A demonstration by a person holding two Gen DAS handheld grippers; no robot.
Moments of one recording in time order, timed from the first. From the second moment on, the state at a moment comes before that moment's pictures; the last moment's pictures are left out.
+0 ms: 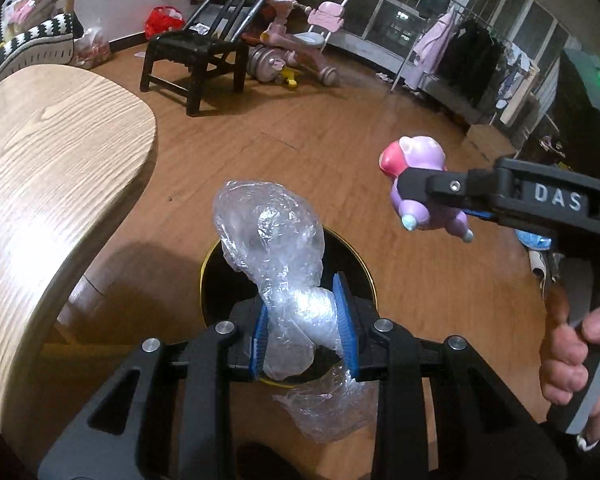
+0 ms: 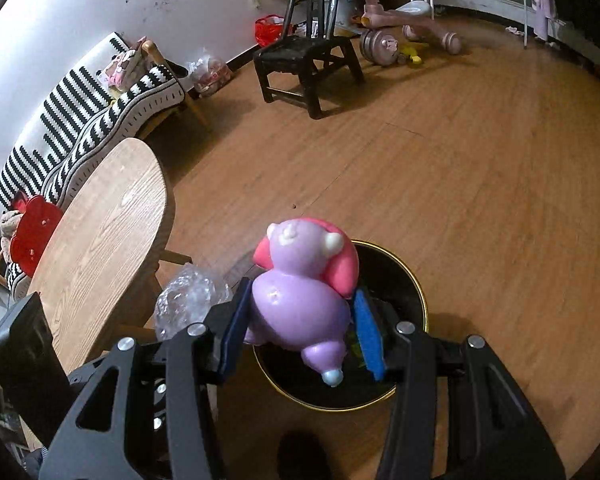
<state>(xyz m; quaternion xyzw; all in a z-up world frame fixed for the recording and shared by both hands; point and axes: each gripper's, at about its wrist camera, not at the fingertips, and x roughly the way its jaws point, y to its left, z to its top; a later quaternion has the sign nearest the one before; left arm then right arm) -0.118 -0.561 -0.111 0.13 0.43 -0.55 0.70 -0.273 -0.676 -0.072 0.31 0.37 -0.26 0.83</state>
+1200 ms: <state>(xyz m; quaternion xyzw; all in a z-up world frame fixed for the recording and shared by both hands) -0.038 -0.304 -0.004 0.10 0.34 -0.41 0.84 -0.121 -0.483 0.024 0.21 0.34 -0.10 0.91</state>
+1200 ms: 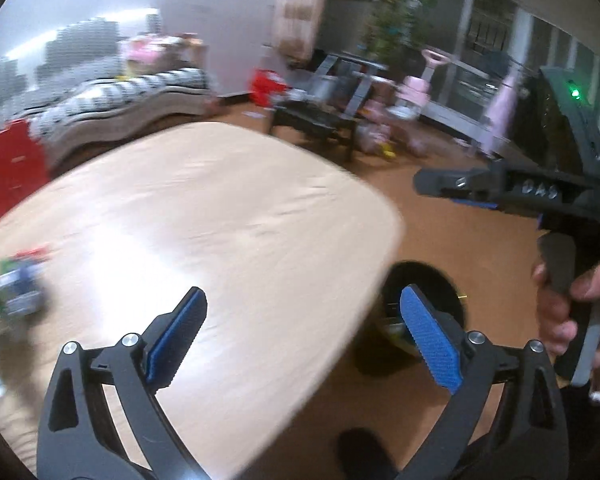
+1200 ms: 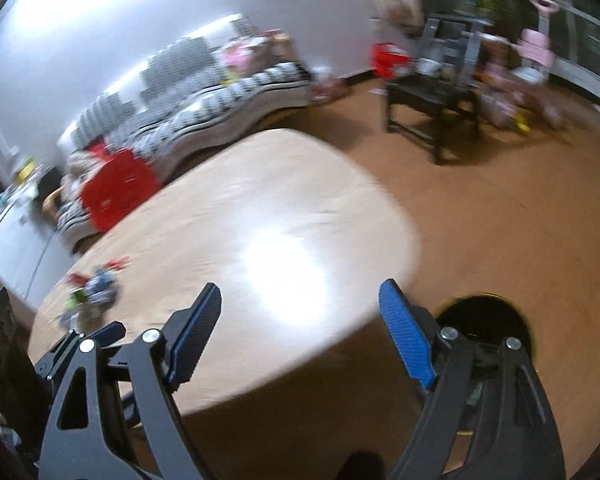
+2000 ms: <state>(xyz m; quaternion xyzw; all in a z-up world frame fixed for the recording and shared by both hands) 0.049 0.024 0.000 0.06 0.35 -0.16 0.92 0.049 -0.175 0.009 0.08 0.40 0.15 0.90</state>
